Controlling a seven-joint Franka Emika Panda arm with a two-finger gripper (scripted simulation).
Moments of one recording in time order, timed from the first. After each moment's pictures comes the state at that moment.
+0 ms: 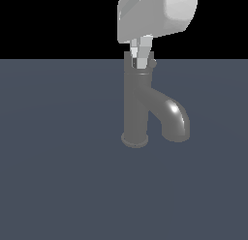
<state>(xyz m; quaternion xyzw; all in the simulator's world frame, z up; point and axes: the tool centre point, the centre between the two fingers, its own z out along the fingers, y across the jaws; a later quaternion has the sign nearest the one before) -0.151 -0.027 0.285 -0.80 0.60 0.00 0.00</state>
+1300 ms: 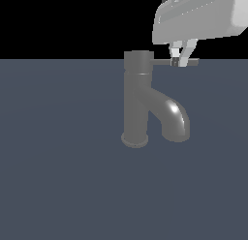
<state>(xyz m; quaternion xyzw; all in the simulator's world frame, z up) -0.117 -0.116 0.285 -0.80 0.60 0.00 0.00</state>
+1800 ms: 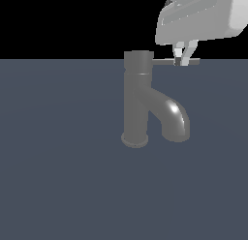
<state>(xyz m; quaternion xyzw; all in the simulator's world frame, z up) -0.097 -0.128 0.285 -0.80 0.60 0.00 0.00</state>
